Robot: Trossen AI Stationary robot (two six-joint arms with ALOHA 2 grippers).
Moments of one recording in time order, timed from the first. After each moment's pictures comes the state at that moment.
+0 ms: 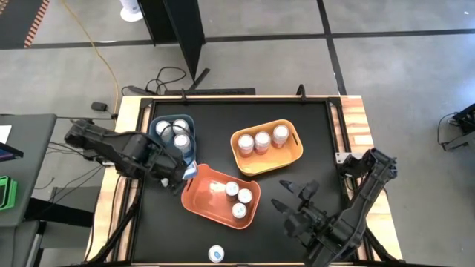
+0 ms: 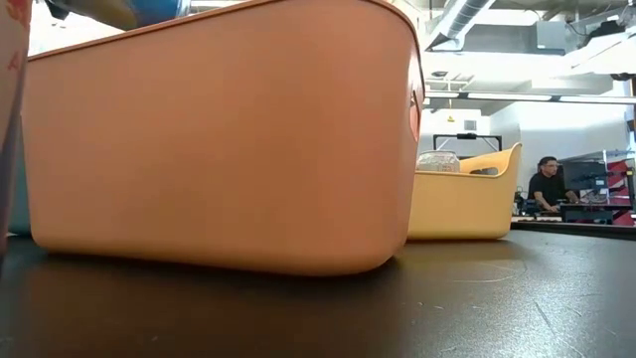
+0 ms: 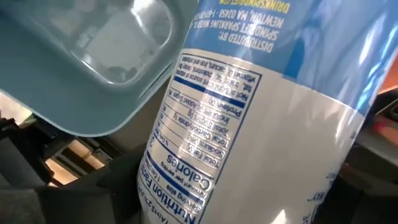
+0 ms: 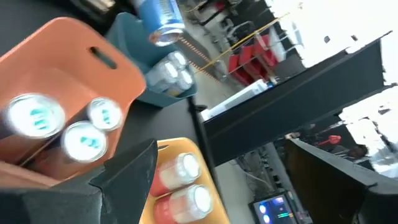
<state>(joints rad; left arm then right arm) -0.36 1.36 1.54 -1.57 0.00 -1.22 0.86 1.87 1.89 -1.56 1.36 0.63</state>
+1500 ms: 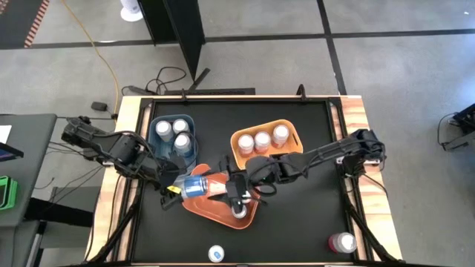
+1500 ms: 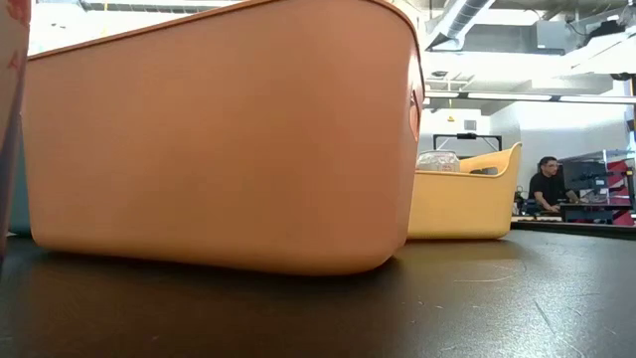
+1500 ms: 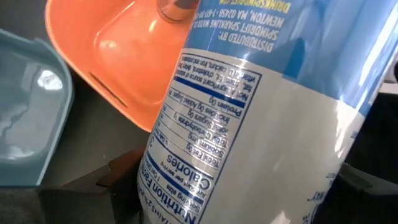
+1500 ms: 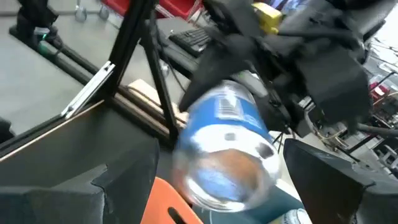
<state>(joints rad) -0.44 1.30 1.54 -1.27 0.03 -0.96 0.28 1.81 1.57 0.08 0.13 -0.54</state>
